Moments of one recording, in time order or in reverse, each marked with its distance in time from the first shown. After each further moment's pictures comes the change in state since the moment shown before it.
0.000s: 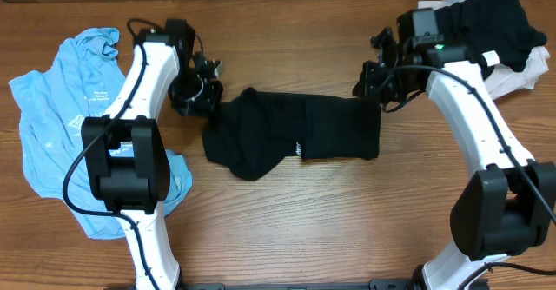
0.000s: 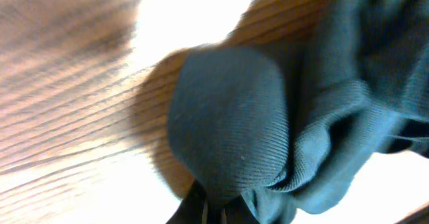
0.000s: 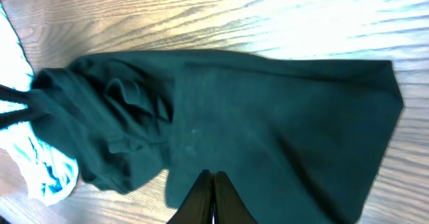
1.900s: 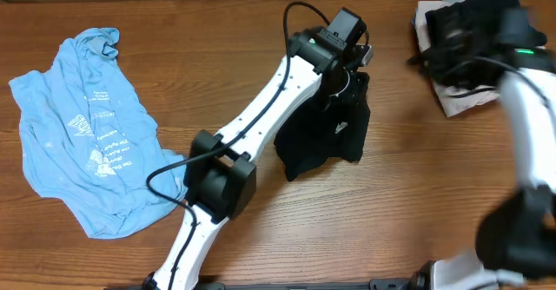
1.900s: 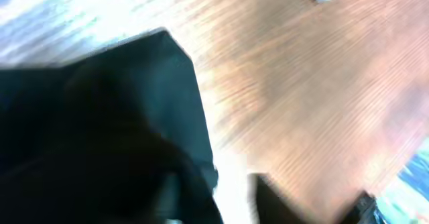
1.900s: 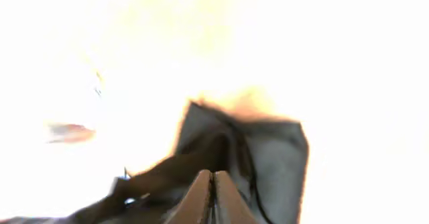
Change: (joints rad) left arm -0.600 0.193 0.462 0.200 0.096 -0.472; right arm -0.359 -0.115 0.031 0.079 -0.269 0.055
